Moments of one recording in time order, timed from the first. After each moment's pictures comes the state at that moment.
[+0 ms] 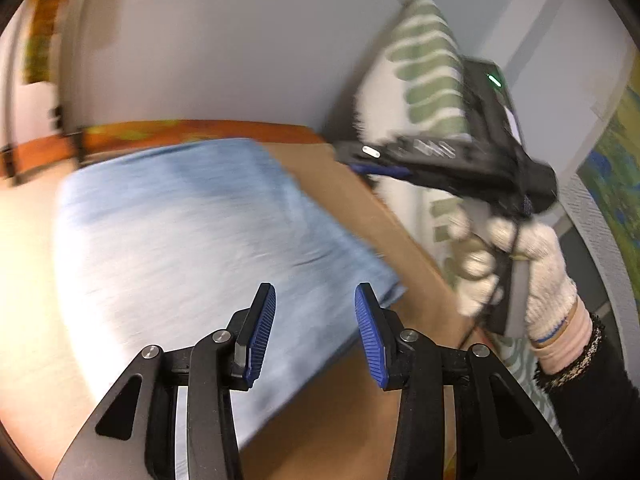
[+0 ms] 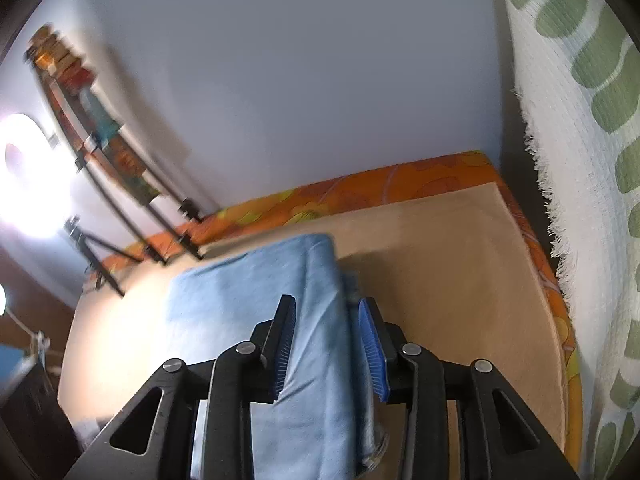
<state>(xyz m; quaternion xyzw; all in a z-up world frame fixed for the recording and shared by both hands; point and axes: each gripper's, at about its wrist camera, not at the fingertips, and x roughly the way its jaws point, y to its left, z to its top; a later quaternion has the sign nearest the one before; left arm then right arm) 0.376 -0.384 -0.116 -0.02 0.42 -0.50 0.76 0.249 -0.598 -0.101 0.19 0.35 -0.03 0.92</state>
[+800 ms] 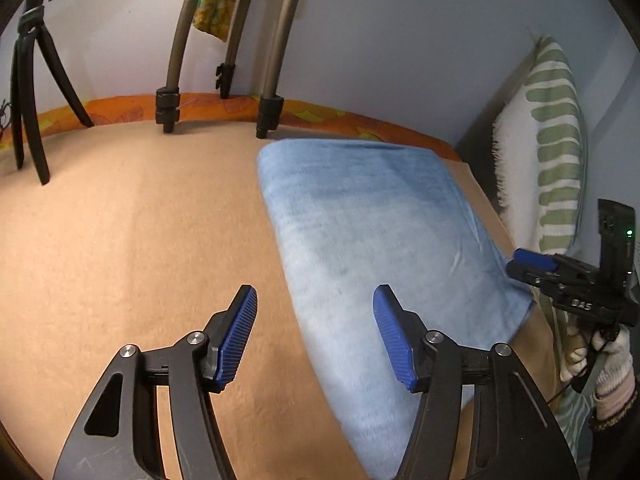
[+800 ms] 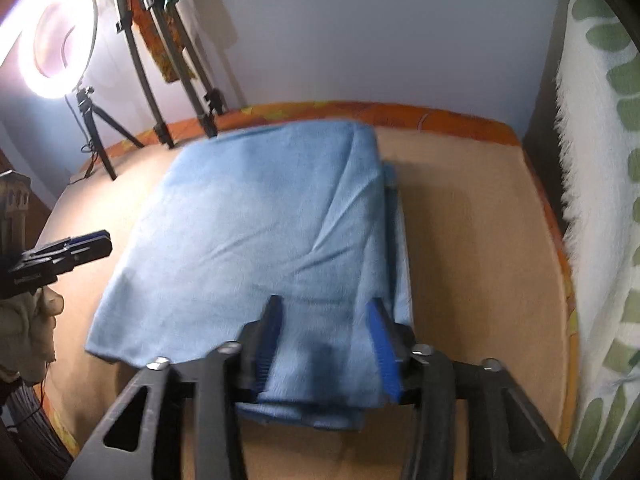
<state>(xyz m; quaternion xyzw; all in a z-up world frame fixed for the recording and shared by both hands) 0.436 -0.318 -0.147 -0.02 0.46 -0.34 0.82 0.217 -0.546 -0.135 0.07 0.42 -0.01 0.90</state>
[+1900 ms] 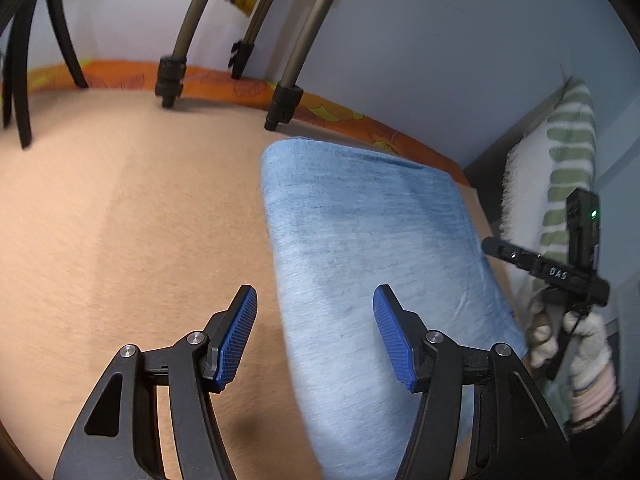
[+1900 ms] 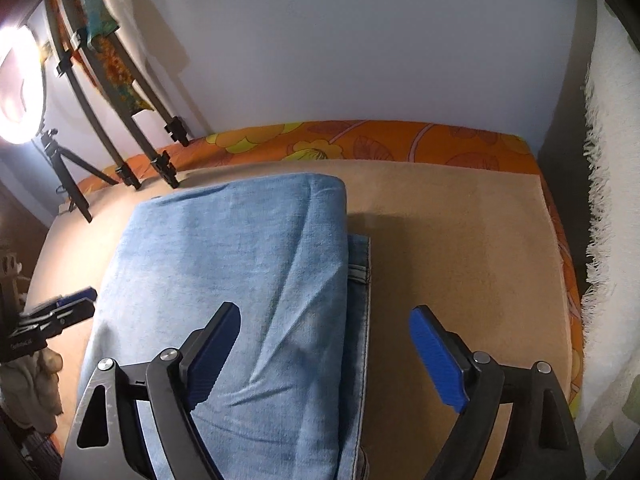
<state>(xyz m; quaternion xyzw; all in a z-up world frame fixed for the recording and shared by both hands) 0.460 -0.320 -0.167 -0.11 0.50 -0.33 0.80 0.306 -0.593 -0.145 0.11 0.44 0.00 0.89</state>
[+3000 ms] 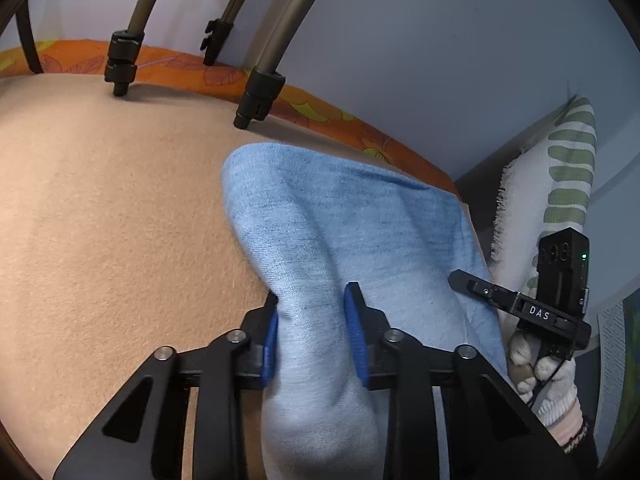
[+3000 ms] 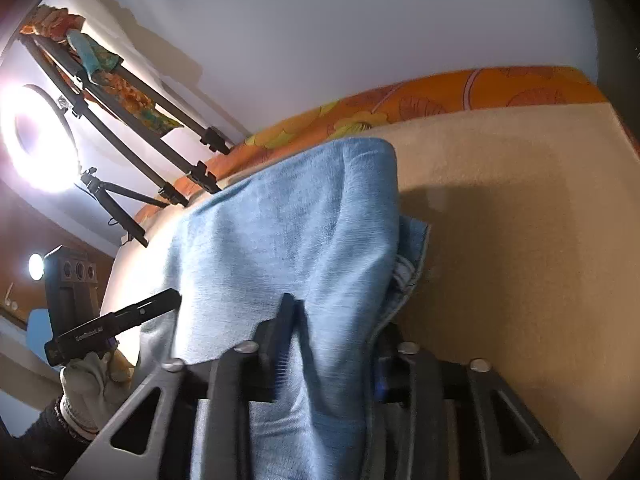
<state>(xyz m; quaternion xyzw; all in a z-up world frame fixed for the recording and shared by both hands) 0.485 -0.355 -0.185 -0.13 0.50 -0.35 0.78 0.319 -0.595 -0.182 0.23 0.42 0.11 0.87</state>
